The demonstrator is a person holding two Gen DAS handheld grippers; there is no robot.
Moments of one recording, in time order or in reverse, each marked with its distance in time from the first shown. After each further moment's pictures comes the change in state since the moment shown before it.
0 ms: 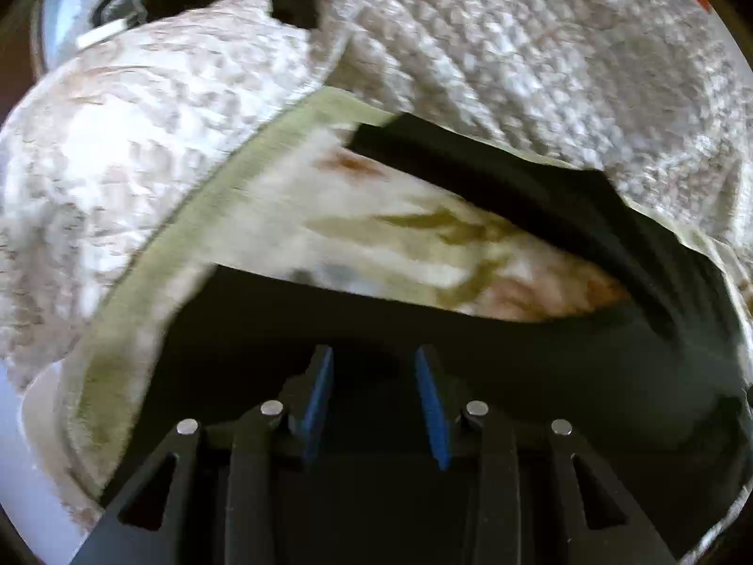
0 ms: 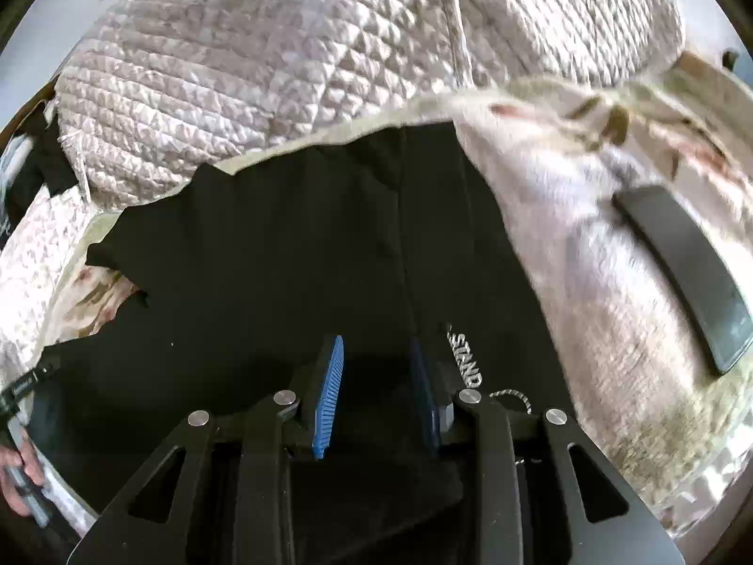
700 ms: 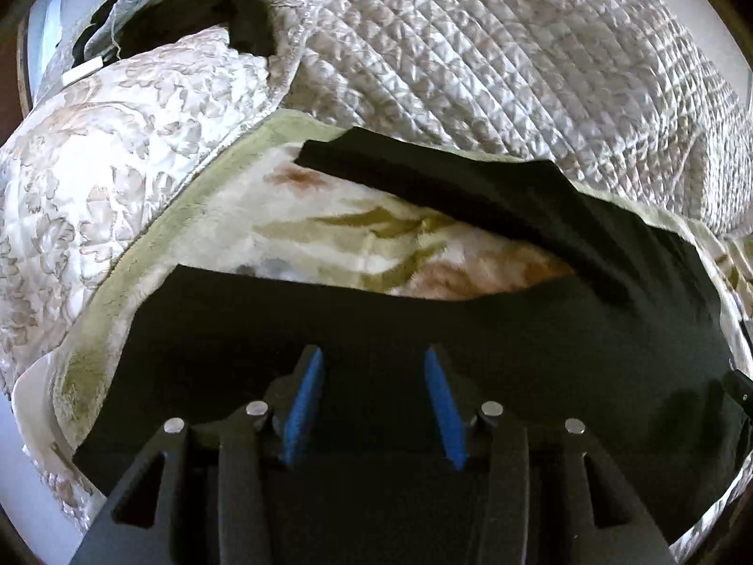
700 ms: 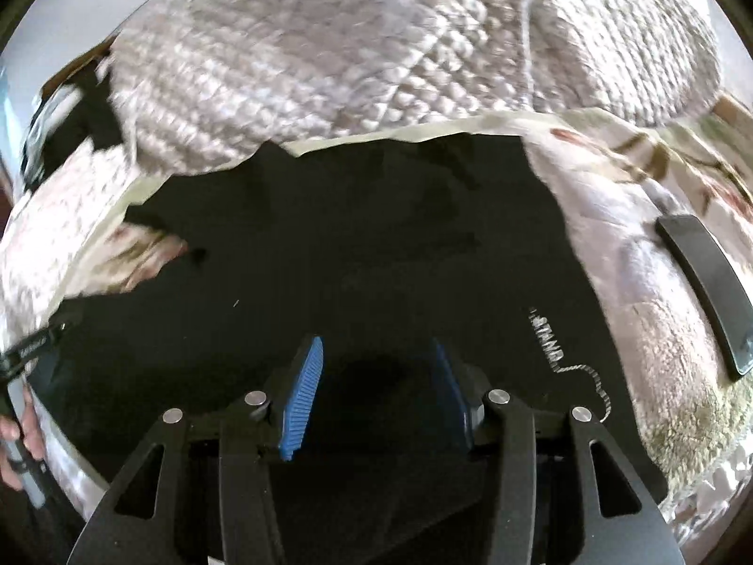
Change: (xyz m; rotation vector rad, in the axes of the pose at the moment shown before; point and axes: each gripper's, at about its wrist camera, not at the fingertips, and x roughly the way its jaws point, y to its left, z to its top) left arm -0.019 -0.039 -0.025 0.085 -0.054 -0.066; right arm -0.013 0.051 -0.030 -0.142 -0.010 0.080
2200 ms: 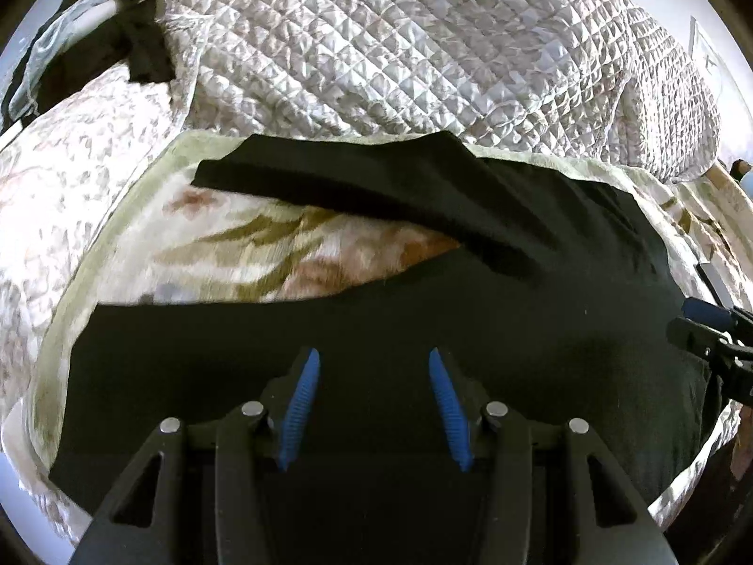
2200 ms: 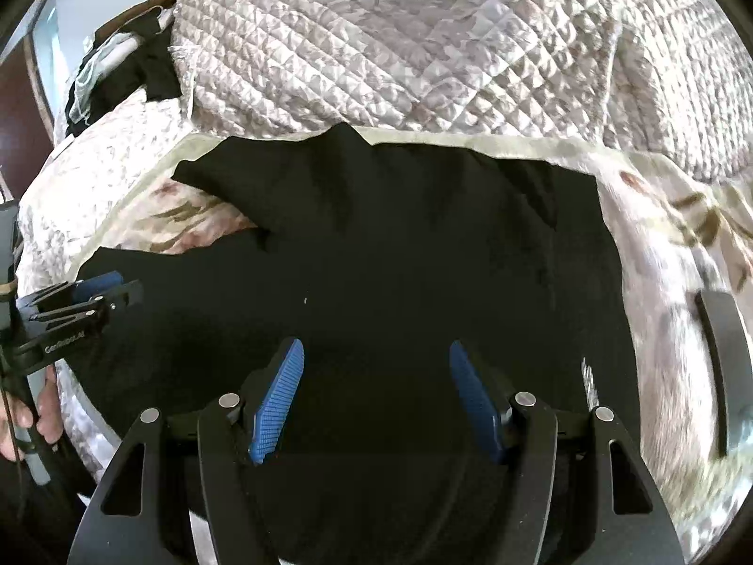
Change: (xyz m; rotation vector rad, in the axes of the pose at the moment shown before) left arm -0.006 -0.063 0.012 0.166 0.040 -0.145; right arm -0.001 0.027 0.038 -0.158 0.055 0.111
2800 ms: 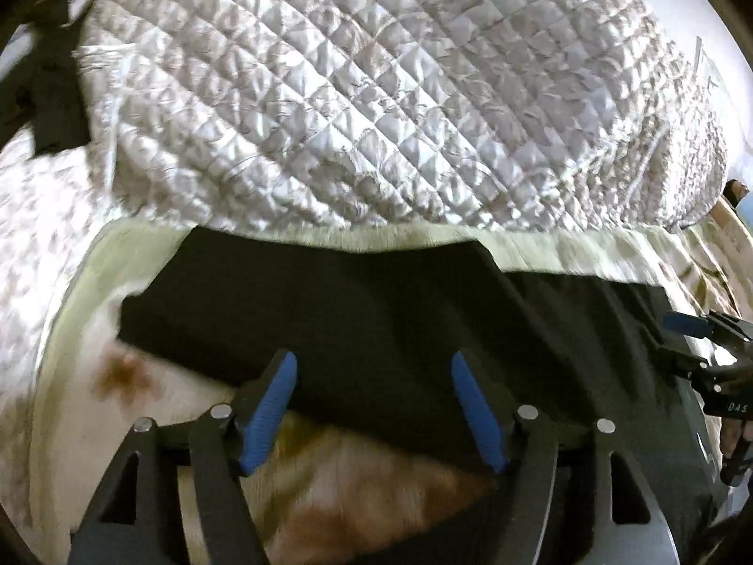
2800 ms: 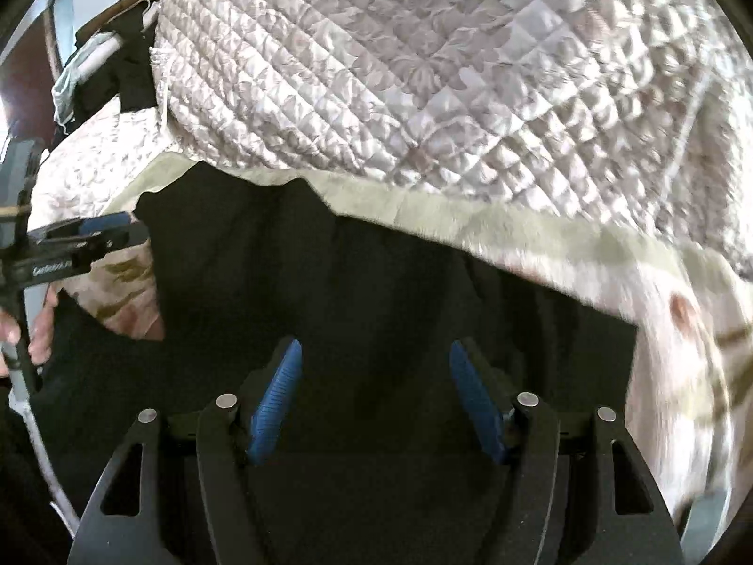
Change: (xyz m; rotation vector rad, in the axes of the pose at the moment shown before) left arm 0.104 0.016 0.139 0.025 -0.025 -0.091; right arm 0.095 -0.053 0.123 -0.127 0.025 0.043
